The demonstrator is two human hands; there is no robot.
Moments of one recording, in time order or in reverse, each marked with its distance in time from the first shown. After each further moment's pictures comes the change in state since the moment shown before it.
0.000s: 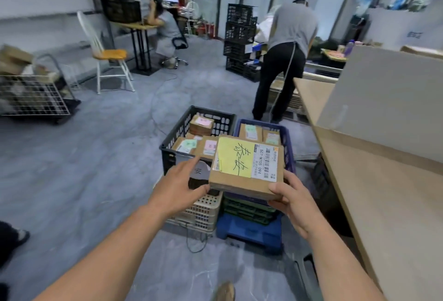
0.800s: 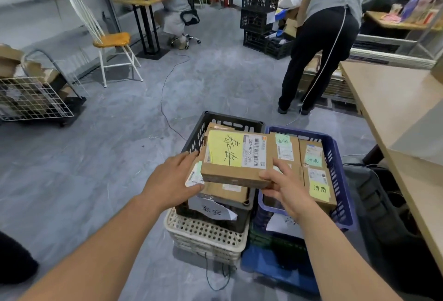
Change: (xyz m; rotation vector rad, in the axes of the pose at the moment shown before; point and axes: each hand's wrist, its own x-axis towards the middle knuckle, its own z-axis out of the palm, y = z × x) left_hand 0.300 -0.116 -0.037 0.316 -0.136 -0.053; right_hand 0.343 -0.017 0.089 0.014 -0.100 0.145
